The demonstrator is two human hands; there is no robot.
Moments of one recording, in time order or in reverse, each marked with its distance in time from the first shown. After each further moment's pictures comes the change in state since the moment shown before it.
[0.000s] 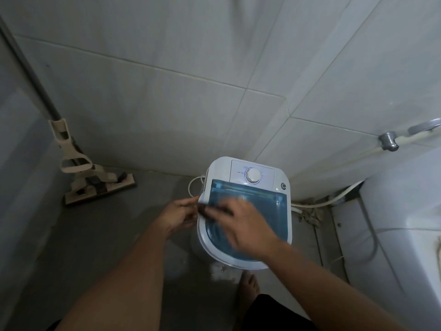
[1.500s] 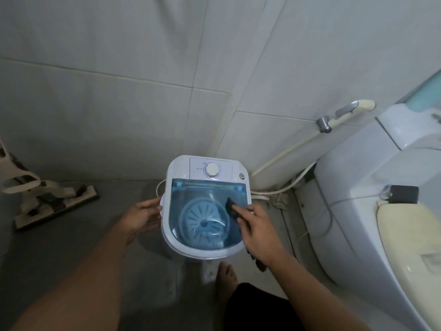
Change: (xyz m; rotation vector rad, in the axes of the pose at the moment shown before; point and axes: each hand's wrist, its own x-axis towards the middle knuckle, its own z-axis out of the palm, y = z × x) left_hand -0.003 0.004 0.004 0.116 0.015 0.015; right_hand -0.120 0.041 -0.003 0.285 0.224 0.701
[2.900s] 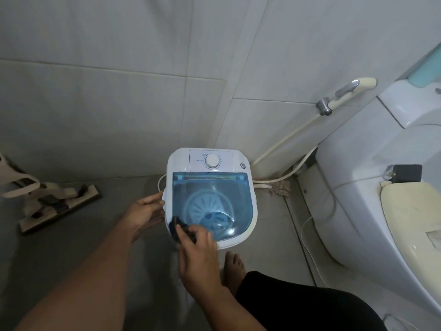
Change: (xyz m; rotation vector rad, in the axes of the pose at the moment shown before) left_hand 0.000 -0.003 0.001 -0.051 0.026 -0.011; right_hand -0.056 -0.121 0.125 0.012 0.094 -0.056
